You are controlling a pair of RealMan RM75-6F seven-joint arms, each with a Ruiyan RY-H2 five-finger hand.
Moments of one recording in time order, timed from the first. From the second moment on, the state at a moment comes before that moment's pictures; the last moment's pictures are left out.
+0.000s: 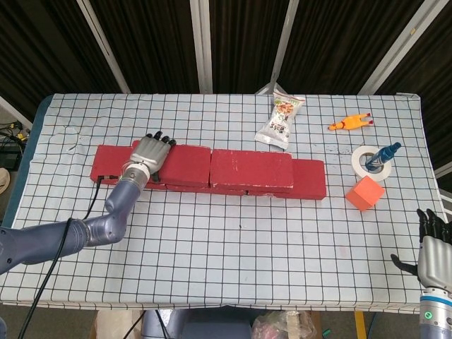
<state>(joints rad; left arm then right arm) -1.36 -1.37 0.03 -1.40 0.18 0.74 0.73 0.06 -1.12 0.14 -1.89 -1.07 1.49 -0.35</state>
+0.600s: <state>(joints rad) -1.38 -1.37 0.02 -1.42 0.14 0.75 0.76 0.06 -1.13 0.15 -1.89 -1.07 1.49 -0.35</state>
